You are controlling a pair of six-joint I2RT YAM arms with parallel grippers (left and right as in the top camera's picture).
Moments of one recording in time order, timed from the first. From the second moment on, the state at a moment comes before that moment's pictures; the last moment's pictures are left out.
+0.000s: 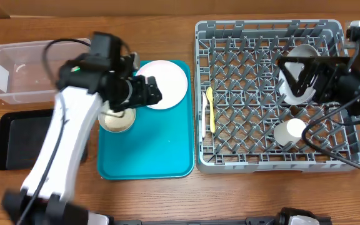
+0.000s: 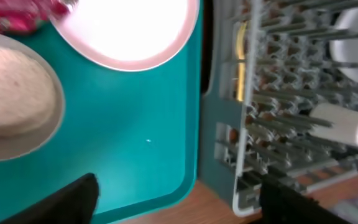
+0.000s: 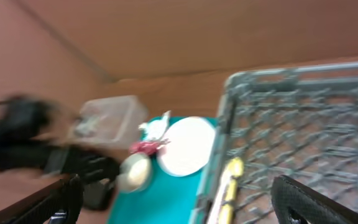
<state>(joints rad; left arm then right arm) -0.21 1.59 1.55 -1.19 0.37 -0.36 -0.16 1.21 1.73 -1.11 -0.71 0.15</state>
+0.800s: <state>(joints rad) -0.35 2.02 1.54 -0.95 0.09 -1.47 -0.16 1.26 1.73 -1.35 -0.82 0.11</state>
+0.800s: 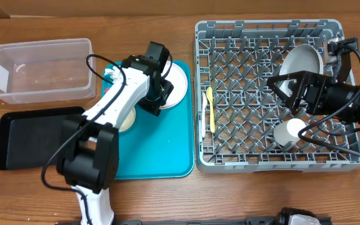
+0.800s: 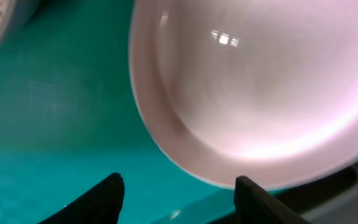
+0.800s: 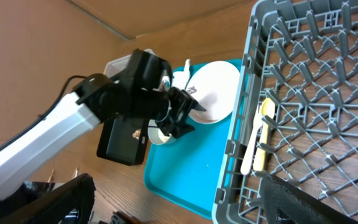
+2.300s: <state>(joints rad) -0.35 1.81 1.54 -1.12 -0.06 -1.36 -0.16 1.26 1.73 -1.36 -0.82 0.07</state>
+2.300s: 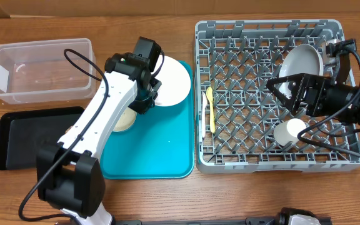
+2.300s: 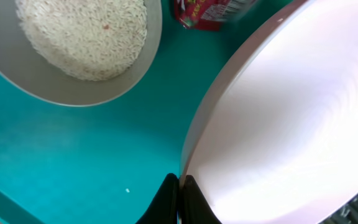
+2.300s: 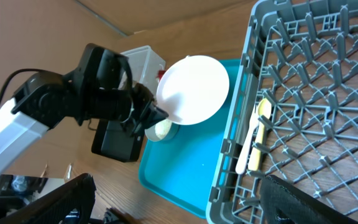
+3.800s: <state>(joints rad) -0.35 1.30 1.62 -1.08 0.33 -0.13 0.18 1.44 1.66 -1.17 -0.85 -0.11</state>
